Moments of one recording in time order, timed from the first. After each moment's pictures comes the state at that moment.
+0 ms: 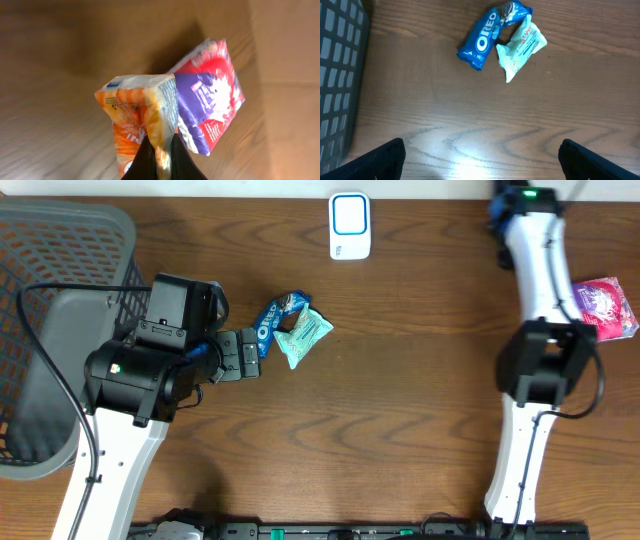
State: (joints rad) left arm -0.26 1.24 1.40 -1.23 0.01 -0.32; right arm -0.09 2.50 2.45 -1.31 0.66 0.17
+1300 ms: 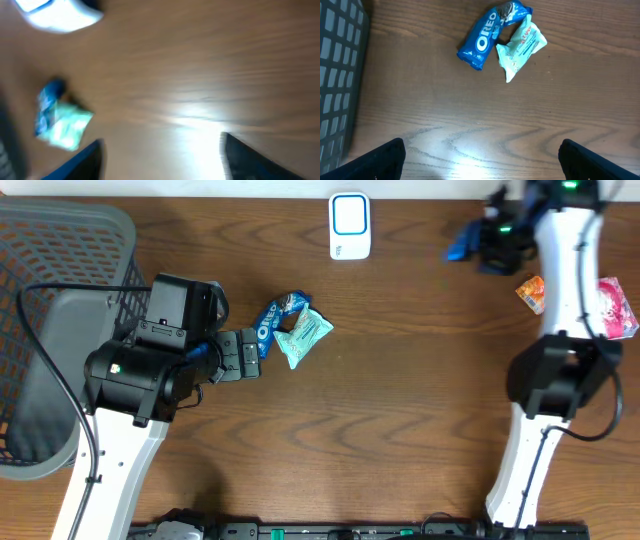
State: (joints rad) left arm -0.26 1.24 1.40 -1.23 0.01 -0.32; right arm -0.07 2.36 2.44 -1.45 -0.42 0.12
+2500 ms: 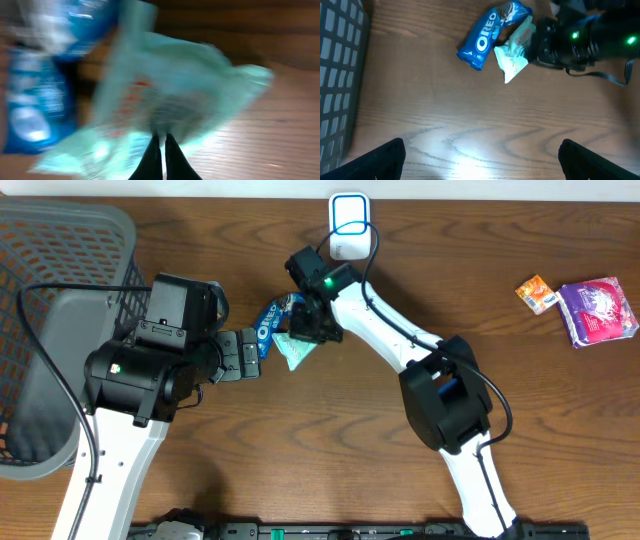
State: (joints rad) left arm -0.26 1.24 1.40 -1.23 0.01 -0.32; right arm 0.63 2.34 1.92 -0.92 -0.15 0.75
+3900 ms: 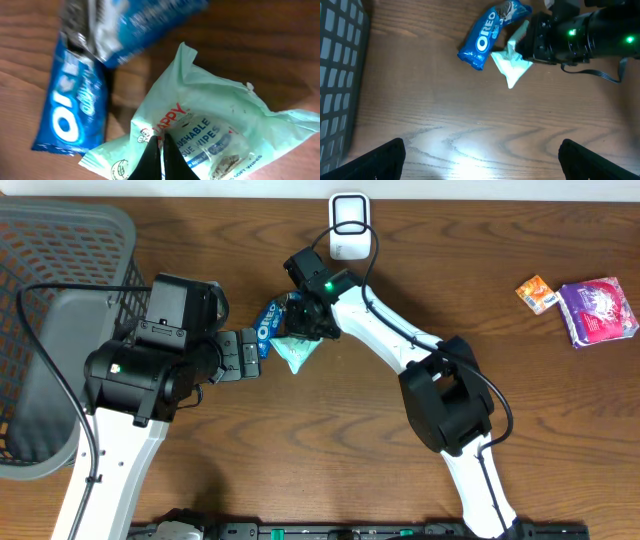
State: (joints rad) left arm -0.26 1.24 1.40 -1.23 0.01 -0.32; right arm 0.63 2.33 1.89 -0.83 -0.19 0.71
